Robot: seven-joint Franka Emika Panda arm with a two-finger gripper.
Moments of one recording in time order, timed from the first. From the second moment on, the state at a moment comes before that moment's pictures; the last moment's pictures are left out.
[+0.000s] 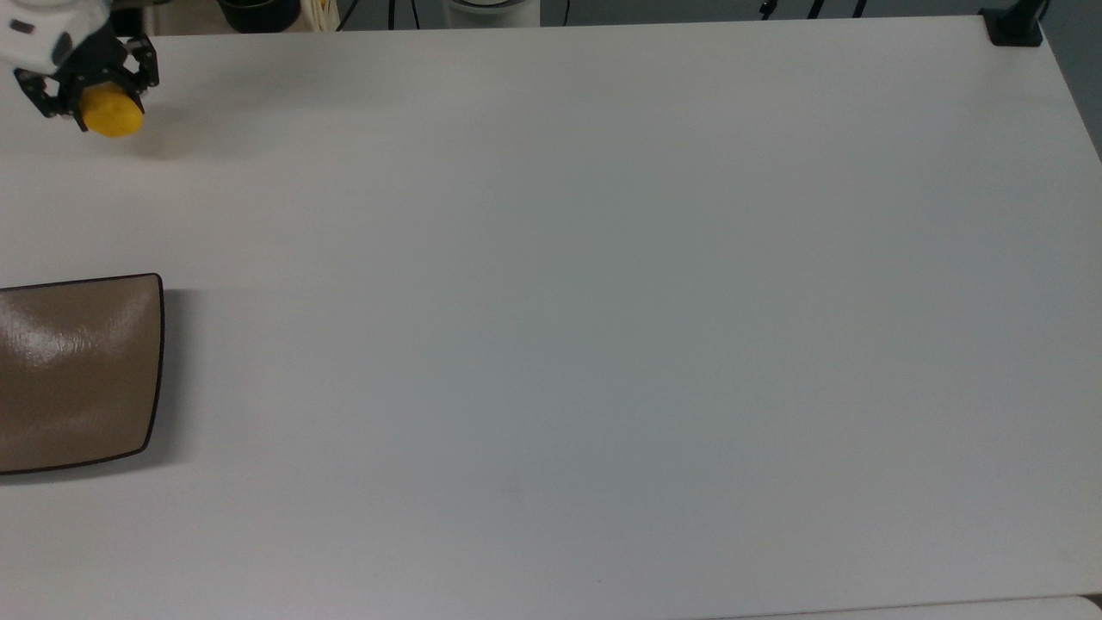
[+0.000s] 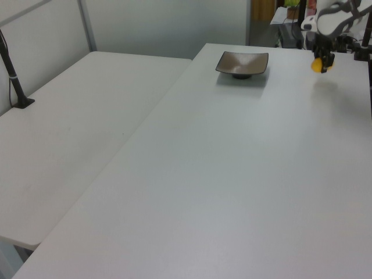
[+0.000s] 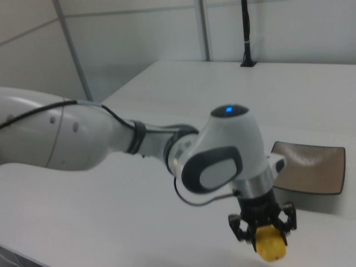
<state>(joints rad) -0.37 0.23 -0.25 -1.95 -0.14 2.30 -1.15</state>
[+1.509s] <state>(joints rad) -0.31 0.54 -0.23 -1.45 0.31 2.50 -0.66</state>
